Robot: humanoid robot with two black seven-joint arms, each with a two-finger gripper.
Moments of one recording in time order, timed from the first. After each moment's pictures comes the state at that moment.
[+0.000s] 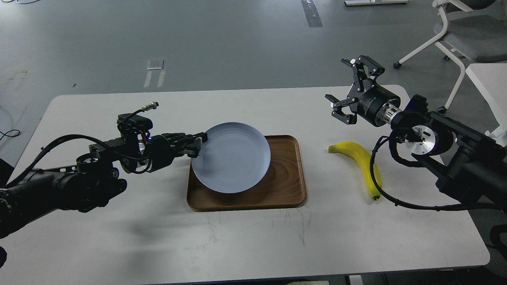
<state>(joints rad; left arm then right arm) -0.91 0.34 0.03 -0.76 1.37 0.12 -0.49 0.85 -0.44 0.45 0.86 0.09 0.25 0.12</state>
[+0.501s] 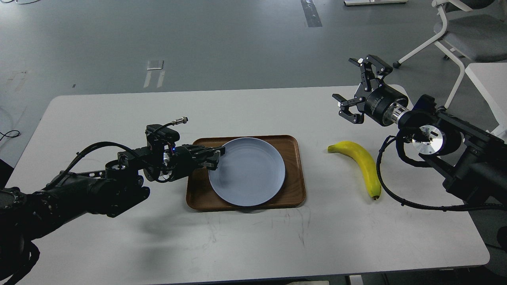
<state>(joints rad) -0.90 0.20 0.09 -0.61 1.36 0.12 -0.49 0.84 -0.47 0.46 0.86 0.09 0.25 0.12</state>
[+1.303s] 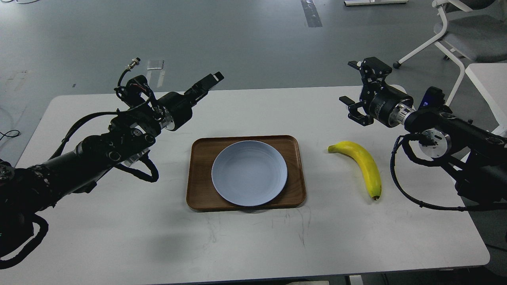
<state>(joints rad) -1.04 0.20 -0.04 -0.62 0.59 0.03 -0.49 0.84 -0.50 0.45 0.87 -0.22 0.25 0.16</state>
